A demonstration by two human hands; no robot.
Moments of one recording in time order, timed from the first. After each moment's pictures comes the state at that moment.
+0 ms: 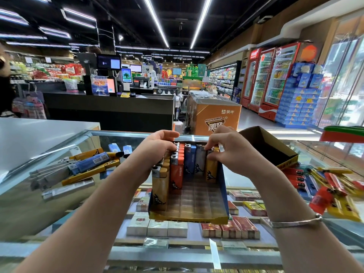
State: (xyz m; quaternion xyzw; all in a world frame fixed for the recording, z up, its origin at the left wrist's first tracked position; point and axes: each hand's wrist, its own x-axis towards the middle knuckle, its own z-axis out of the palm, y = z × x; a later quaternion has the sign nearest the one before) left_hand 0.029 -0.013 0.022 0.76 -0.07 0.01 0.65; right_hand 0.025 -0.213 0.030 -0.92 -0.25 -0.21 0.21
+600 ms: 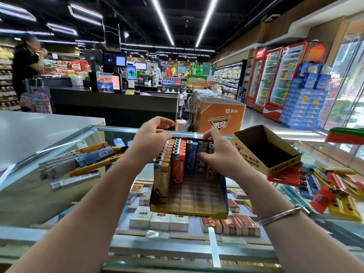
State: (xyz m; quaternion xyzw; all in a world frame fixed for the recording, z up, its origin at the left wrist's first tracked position) left_hand 0.028 0.000 0.022 0.80 -0.13 0.19 0.55; right_hand 0.034 -0.190 0.005 -0.90 -0.21 -0.17 0.33
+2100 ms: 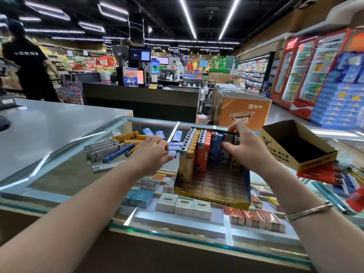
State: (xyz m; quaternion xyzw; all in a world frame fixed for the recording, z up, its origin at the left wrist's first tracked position) left_hand 0.033 0.073 -0.046 0.97 -0.11 0.21 0.07; right_hand 0.027 -0.181 0.001 -0.90 -0.20 -0.22 0.32
